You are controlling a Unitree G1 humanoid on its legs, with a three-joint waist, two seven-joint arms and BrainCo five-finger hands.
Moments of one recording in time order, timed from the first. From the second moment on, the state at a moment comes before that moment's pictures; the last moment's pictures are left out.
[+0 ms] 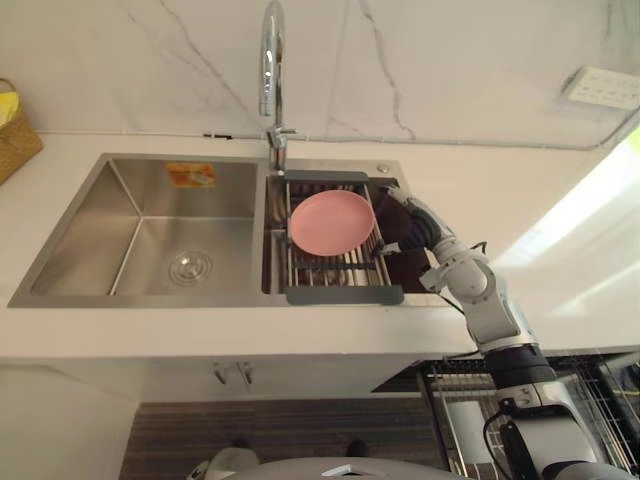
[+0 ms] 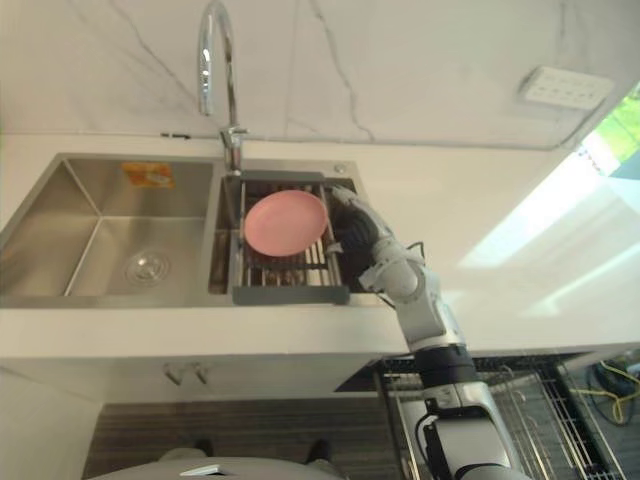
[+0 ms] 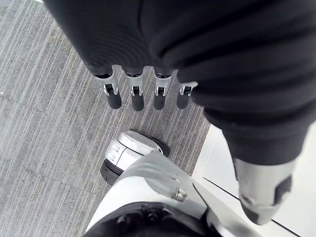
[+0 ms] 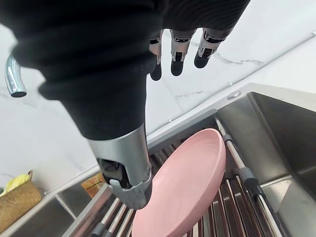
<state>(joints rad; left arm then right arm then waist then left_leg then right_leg) 0.25 0.12 0.23 0.94 -0.17 0.29 -0.07 -0.41 -0.48 0.07 0.21 -0.48 -0.17 0.17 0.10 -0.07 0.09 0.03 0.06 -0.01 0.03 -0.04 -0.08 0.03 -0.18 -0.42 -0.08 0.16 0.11</state>
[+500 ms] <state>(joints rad) 0.26 0.13 0.23 0.91 -0.18 0.32 -0.10 -0.55 -0.52 0.22 0.50 -0.84 -0.20 0.16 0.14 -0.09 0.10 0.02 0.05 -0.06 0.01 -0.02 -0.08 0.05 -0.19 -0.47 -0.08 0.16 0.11</state>
